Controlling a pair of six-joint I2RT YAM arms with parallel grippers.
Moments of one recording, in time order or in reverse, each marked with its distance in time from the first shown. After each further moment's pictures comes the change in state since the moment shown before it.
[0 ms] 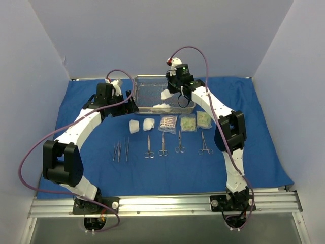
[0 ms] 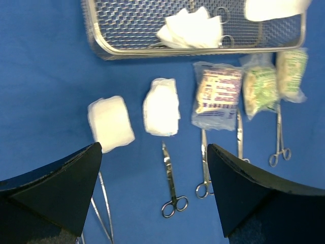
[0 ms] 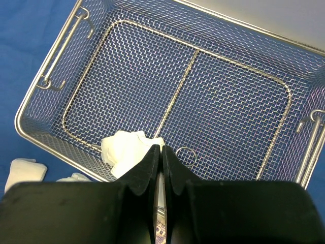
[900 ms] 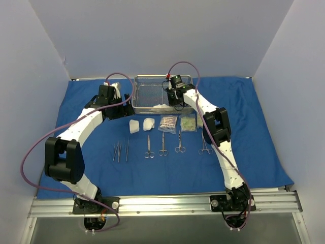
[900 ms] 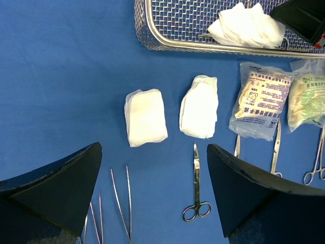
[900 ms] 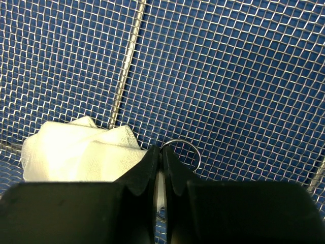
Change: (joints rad) left arm 0.000 0.040 -0.002 -0.051 -0.130 0.009; right arm -0.012 0.340 0.248 -0.256 0.019 0.099
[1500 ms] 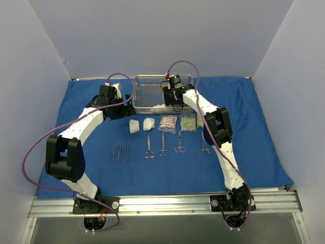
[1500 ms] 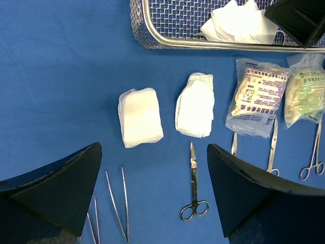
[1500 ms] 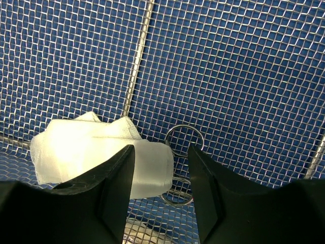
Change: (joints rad) left arm 0.000 0.016 0.000 0.010 0.031 0.000; right arm 0.017 -0.063 -0.071 0.030 0.050 0.025
